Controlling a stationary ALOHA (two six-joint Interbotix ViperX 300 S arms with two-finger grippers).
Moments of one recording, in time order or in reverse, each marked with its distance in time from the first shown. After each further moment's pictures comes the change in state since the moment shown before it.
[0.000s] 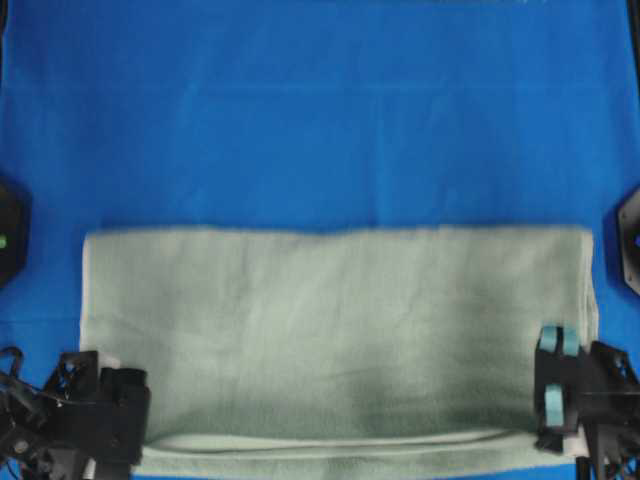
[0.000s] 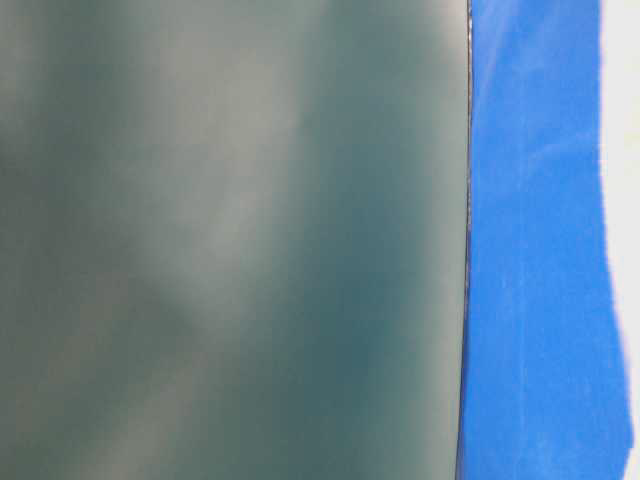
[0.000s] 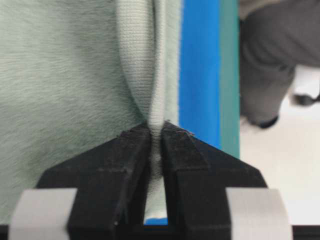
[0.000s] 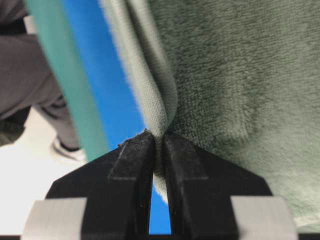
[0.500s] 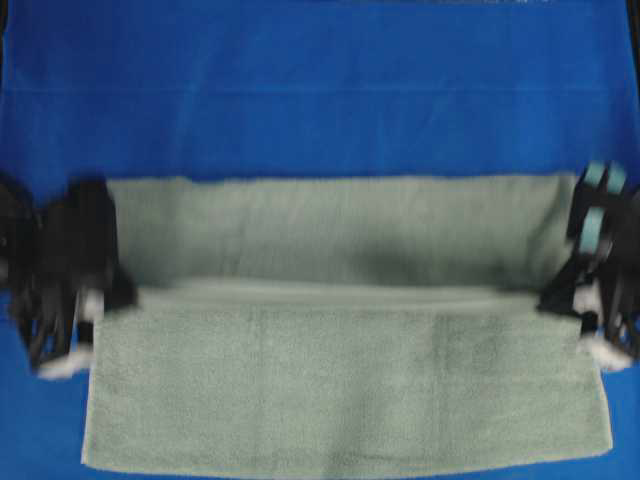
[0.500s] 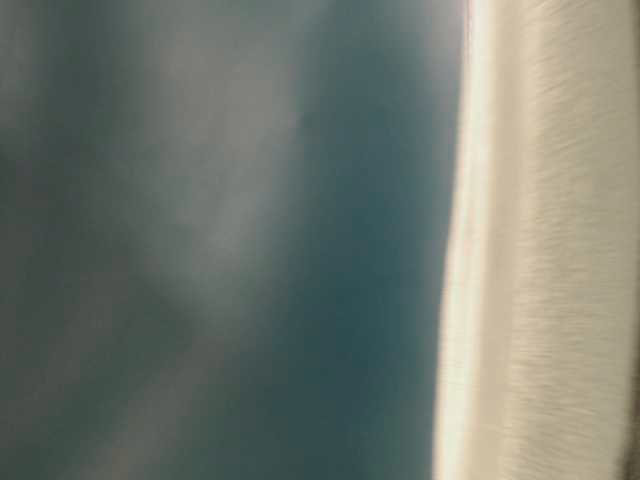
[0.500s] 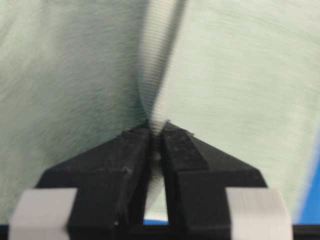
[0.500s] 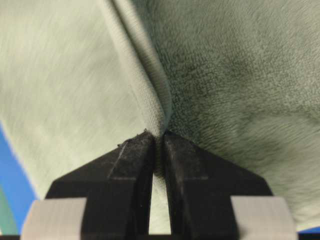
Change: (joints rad) left arm 0.336 -0.347 0.184 -0.002 0.129 0.110; right arm -0.370 -0.376 0.196 0.002 0.167 -0.236
